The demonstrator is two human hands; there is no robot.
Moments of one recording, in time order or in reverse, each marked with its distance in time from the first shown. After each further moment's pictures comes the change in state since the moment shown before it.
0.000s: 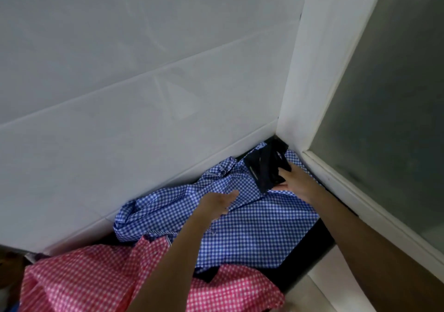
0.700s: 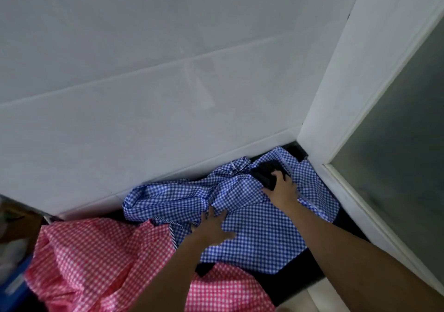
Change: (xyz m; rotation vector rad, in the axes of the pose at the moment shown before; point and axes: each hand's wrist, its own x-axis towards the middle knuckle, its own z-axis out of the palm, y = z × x) left_hand 0.009 -0.064 0.021 0.573 -0.177 -0.055; right_hand 0.072 0.055 0.024 -1.129 0.140 0.024
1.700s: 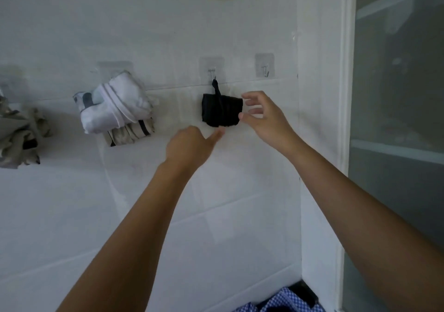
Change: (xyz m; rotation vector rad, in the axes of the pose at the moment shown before) left_hand -0.281 0.209 -0.340 0.015 1.428 0.279; right_hand -0.149 -0.236 -0.418 0.632 0.637 -1.098
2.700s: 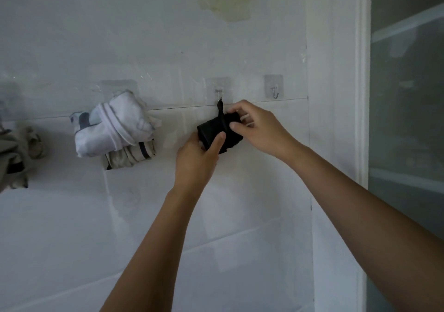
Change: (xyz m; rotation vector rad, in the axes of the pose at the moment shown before) left_hand 0.019 0.001 0.018 -0.730 0.256 0.076; right_hand 0.041 -0.015 0.008 -0.138 -0.145 -0.189
